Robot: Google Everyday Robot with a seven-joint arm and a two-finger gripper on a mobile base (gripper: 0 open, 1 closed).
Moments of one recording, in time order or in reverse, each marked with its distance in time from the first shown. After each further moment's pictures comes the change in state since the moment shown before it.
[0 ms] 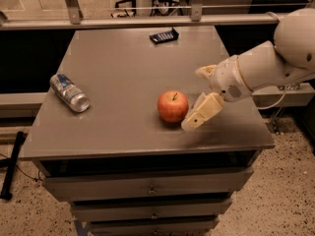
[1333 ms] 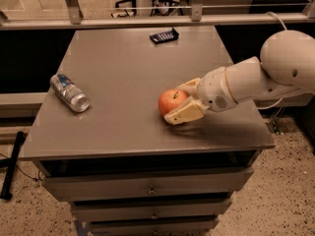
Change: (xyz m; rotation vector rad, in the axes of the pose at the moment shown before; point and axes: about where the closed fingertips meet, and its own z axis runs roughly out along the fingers) arm -0.010 0.019 0.034 -0.038 -0.106 -0.003
